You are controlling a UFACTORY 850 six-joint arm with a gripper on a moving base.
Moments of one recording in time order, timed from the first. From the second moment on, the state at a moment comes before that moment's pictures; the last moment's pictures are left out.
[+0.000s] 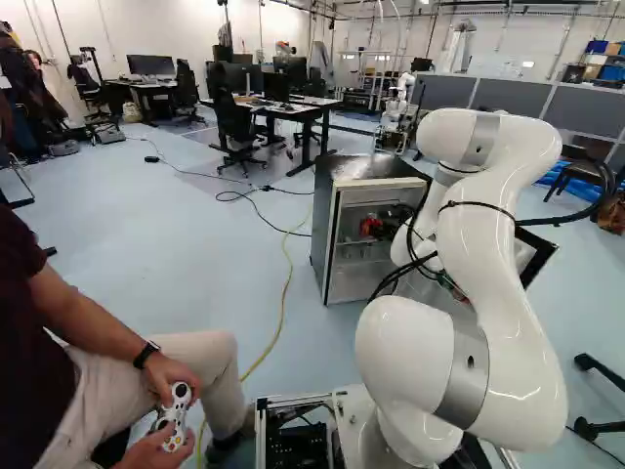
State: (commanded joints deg) arm -33.6 -55.2 -57.9 -39.7 68.0 0.0
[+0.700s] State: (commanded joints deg) arm -34.8 -43.6 -45.4 -30.0 68.0 0.0
